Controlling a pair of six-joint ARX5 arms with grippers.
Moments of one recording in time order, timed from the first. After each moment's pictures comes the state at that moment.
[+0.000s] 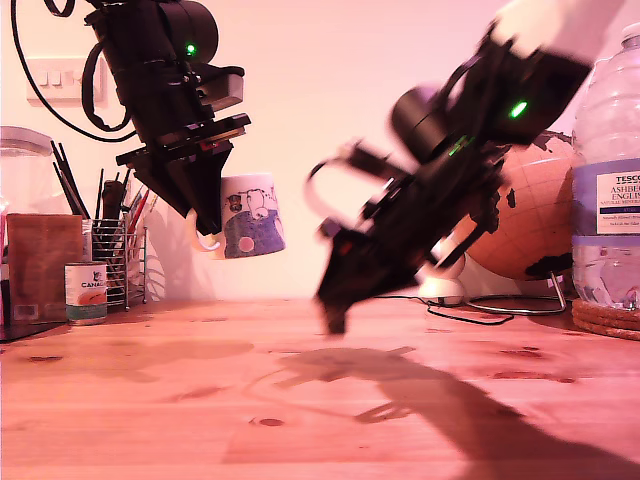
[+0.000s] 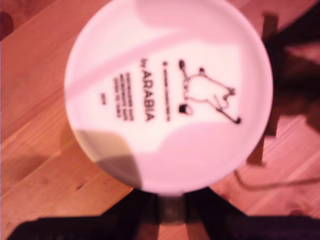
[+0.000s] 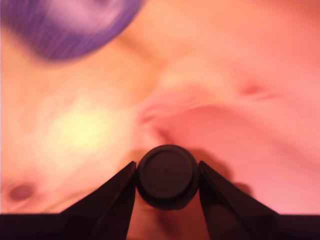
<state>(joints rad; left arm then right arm) -0.41 1.88 1.66 -0.92 0.14 0.17 0.44 1.90 1.16 0.02 -0.33 -0.14</state>
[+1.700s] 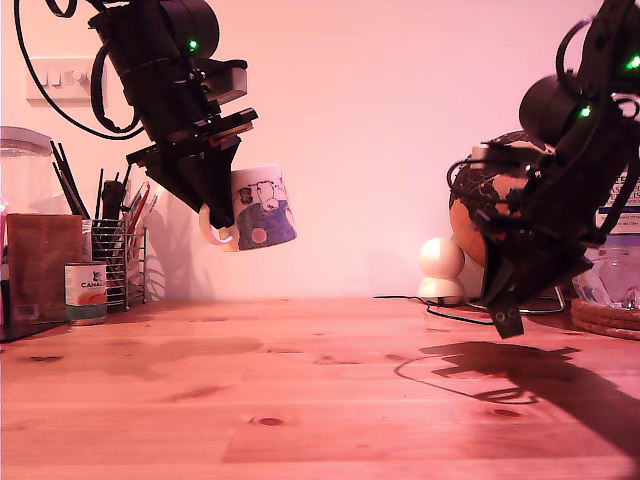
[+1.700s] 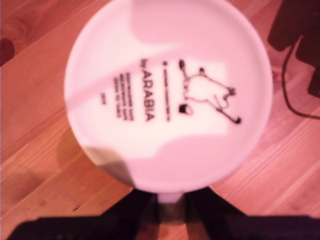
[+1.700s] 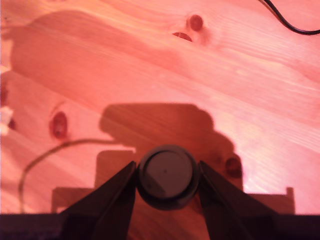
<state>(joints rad) -0.41 1.88 1.66 -0.86 0.17 0.17 0.16 1.82 1.16 -0.35 -0.26 -0.24</state>
